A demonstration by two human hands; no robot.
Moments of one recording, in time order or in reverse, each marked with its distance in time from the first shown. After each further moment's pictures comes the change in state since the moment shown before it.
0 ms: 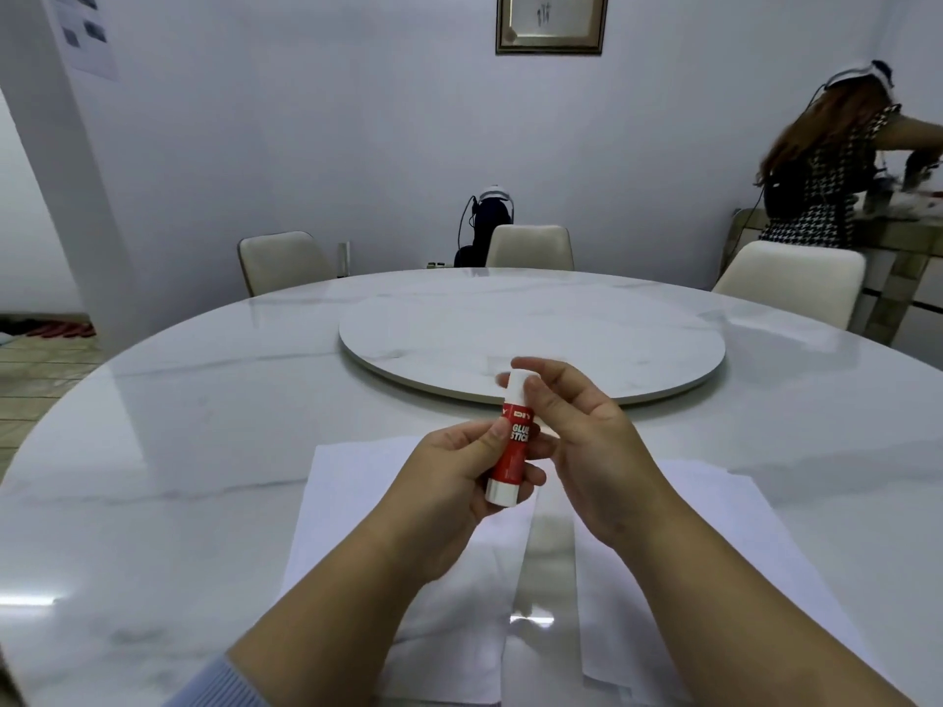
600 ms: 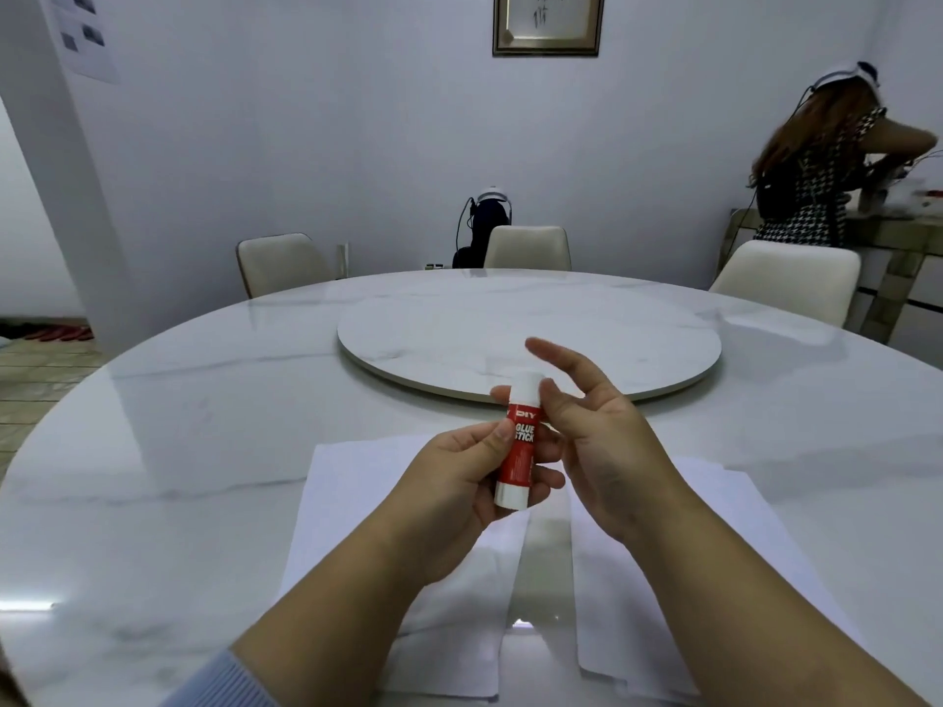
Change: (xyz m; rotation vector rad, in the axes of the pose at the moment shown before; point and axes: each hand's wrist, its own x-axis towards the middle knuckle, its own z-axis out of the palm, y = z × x) left_hand -0.003 0.001 0.004 -0.041 -0.051 -0.004; right_hand -0.004 -0.006 -0.005 0.026 -0.010 0.044
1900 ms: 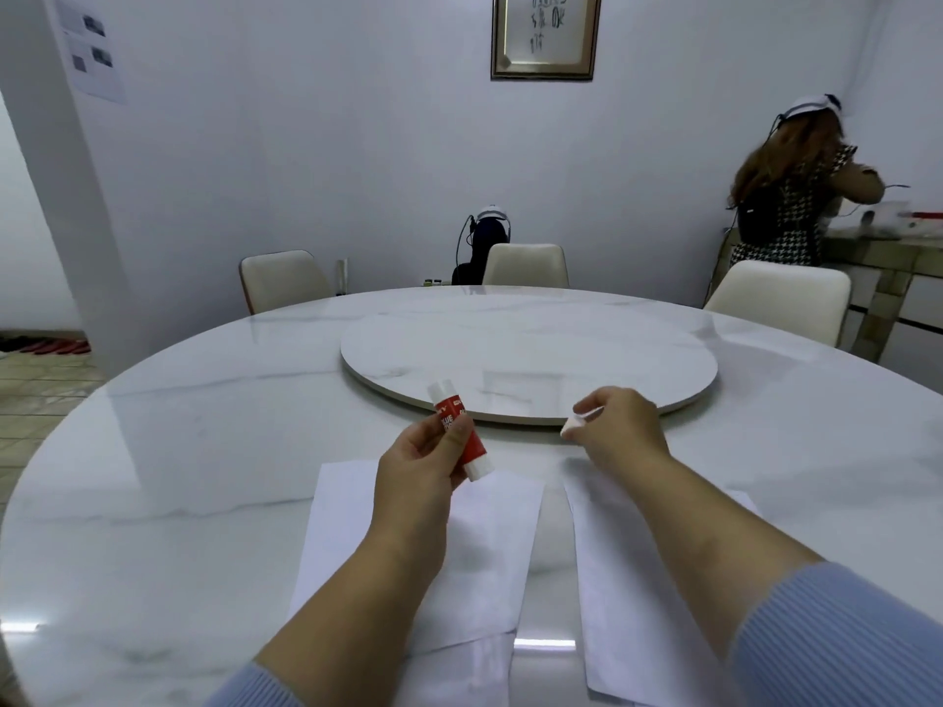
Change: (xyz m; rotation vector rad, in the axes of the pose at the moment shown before) left_hand 0.017 -0.007 -0.021 -0.022 0.525 0.132; right_hand 0.066 0.018 -0.053 -0.985 0.490 0.182
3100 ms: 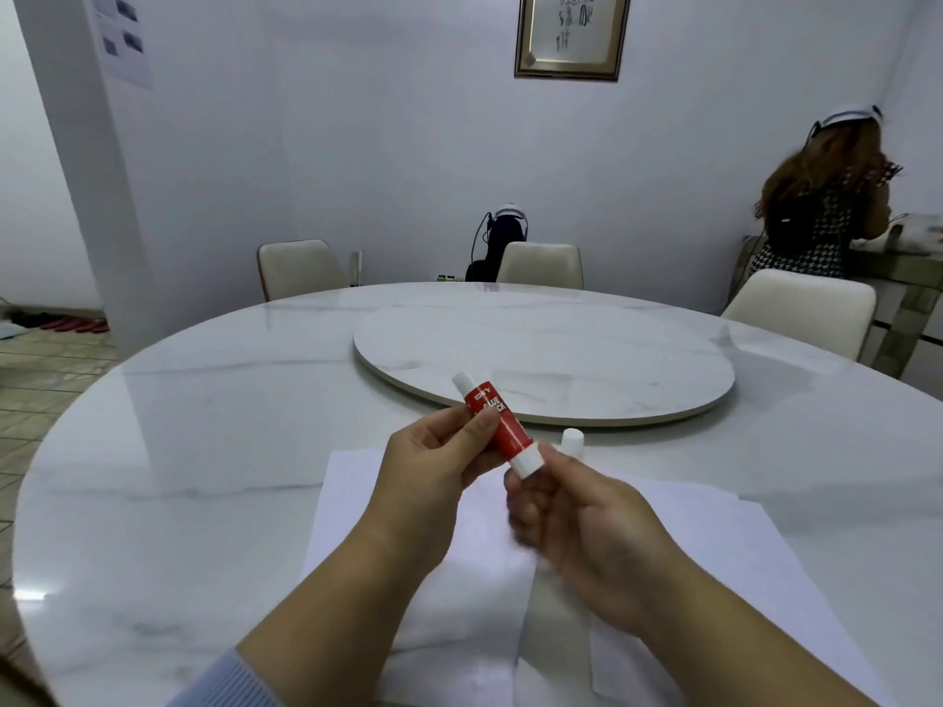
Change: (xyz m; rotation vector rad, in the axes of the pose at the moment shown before) left_hand -0.016 0.020 -0.002 -0.087 -0.270 0.098; right_hand -0.110 -0.017 0.003 0.987 -0.702 0.016
